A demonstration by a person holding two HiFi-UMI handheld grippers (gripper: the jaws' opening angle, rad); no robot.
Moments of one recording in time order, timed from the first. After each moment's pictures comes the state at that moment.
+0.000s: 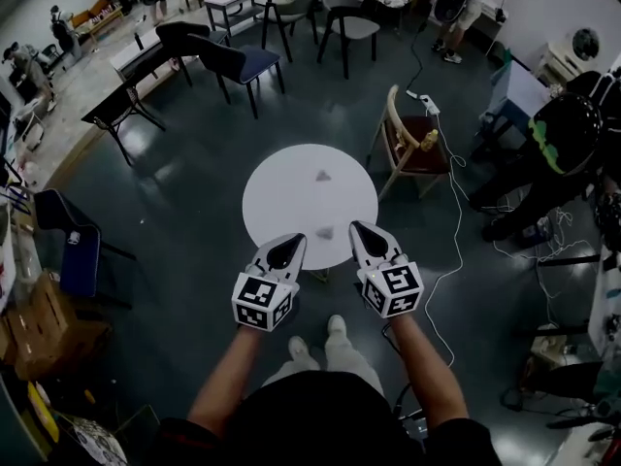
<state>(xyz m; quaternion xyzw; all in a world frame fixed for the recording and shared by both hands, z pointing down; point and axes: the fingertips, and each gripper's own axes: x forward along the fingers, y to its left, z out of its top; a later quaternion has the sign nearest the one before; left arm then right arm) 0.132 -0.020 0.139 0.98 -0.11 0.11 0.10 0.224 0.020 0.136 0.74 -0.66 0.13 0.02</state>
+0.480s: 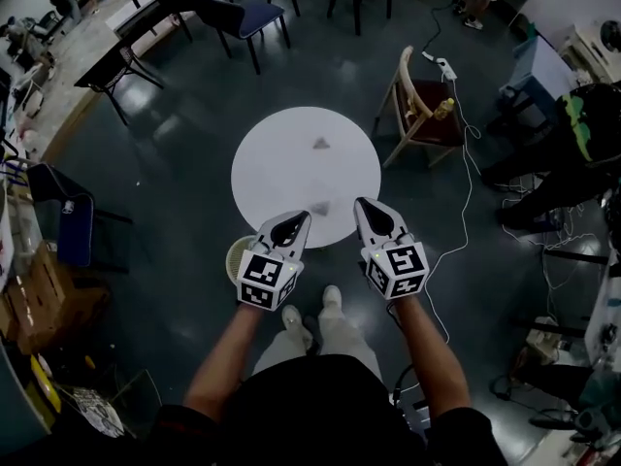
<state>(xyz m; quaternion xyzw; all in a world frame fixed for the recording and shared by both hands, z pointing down) 0.209 -0.035 0.213 0.97 -0.12 0.17 0.10 0.301 -0.001 0.202 0.72 -0.67 0.17 0.04</state>
